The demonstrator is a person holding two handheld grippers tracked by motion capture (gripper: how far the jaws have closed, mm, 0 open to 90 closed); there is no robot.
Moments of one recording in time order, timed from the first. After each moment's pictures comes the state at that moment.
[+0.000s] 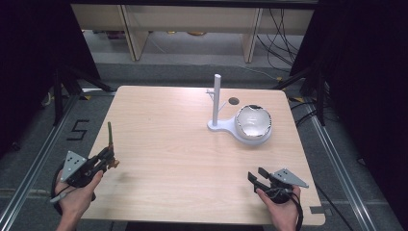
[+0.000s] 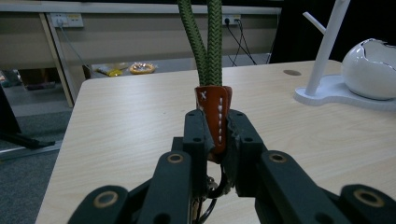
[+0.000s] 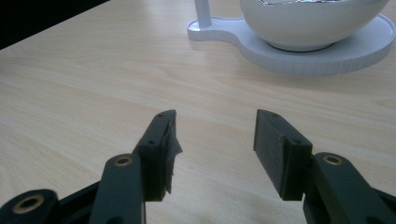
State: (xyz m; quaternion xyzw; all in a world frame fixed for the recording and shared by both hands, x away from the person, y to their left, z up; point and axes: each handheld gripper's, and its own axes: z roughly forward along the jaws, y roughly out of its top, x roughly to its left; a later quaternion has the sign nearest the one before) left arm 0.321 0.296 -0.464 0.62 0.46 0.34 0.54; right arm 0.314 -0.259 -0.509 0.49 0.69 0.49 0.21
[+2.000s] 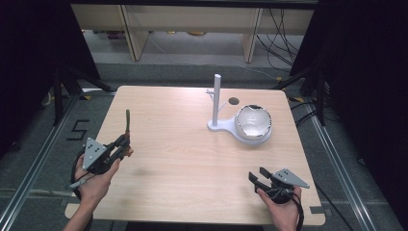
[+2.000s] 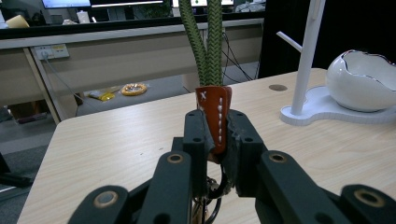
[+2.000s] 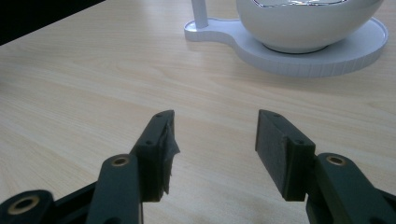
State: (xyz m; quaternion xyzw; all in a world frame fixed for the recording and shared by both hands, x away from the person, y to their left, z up) left arm 0.349 0.251 -0.444 0.64 0.41 0.36 0.54; right arm 0.309 -0.259 -0.506 0.50 0.69 0.48 0.20
